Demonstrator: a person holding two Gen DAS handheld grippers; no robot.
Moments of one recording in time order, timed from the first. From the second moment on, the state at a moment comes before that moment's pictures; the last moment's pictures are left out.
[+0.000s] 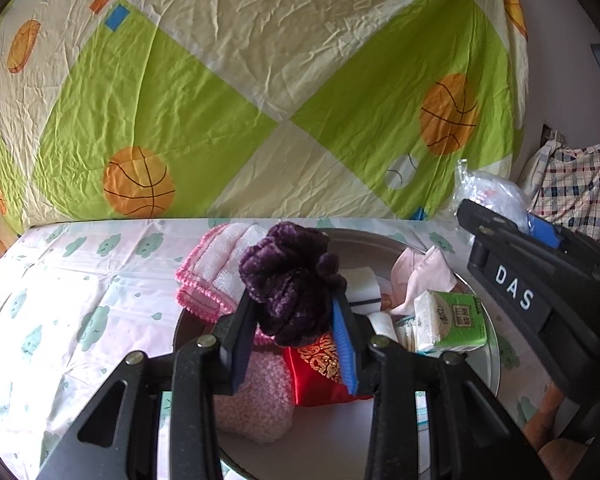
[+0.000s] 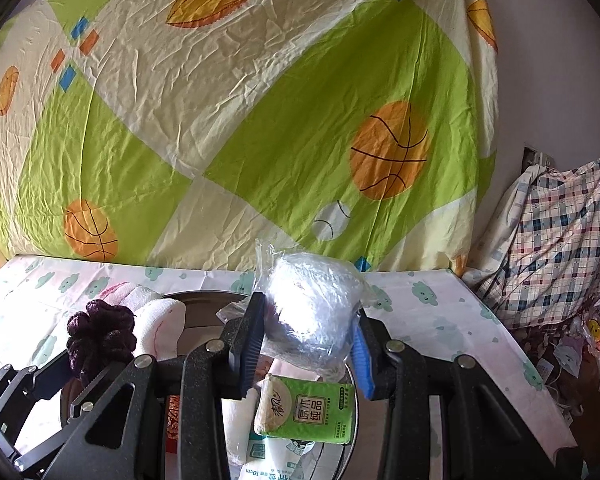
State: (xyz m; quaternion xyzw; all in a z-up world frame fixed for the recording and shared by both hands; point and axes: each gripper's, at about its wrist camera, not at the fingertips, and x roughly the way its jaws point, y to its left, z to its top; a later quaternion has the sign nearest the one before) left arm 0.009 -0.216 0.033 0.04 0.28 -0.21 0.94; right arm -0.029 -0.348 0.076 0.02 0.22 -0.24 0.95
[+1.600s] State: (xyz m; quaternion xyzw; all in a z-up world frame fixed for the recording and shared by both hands) left arm -0.031 -0.175 0.038 0.06 0.20 -0.20 0.96; right arm -0.113 -0.324 0.062 0.12 0.11 -0.27 0.95
